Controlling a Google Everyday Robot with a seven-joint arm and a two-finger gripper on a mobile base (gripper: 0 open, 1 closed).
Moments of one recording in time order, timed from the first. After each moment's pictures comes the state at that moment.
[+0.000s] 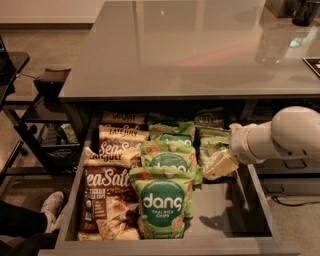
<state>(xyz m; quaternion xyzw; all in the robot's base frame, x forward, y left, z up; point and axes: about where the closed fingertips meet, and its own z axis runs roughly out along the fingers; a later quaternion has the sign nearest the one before) 0.527 -0.188 0.715 -0.46 0.83 0.06 0.32</state>
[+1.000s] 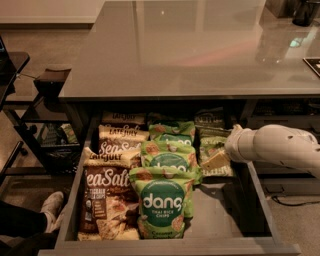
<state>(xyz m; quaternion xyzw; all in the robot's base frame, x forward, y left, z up) 0.587 -0.212 0.661 -0.39 0.85 0.01 0.36</state>
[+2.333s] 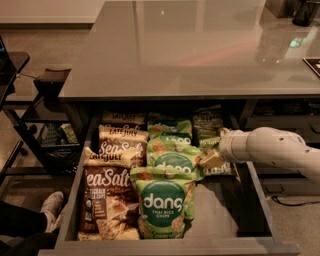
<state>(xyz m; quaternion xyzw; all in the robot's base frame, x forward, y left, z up) 0.602 -0.195 0.638 -0.47 0.80 -0.01 0.37</state>
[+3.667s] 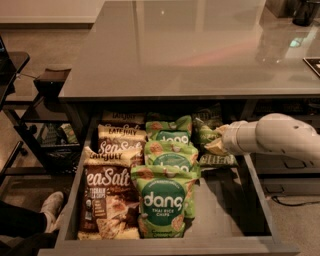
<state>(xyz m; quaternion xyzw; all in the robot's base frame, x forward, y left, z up) 0.600 -0.191 0.679 -0.47 0.80 0.02 0.38</state>
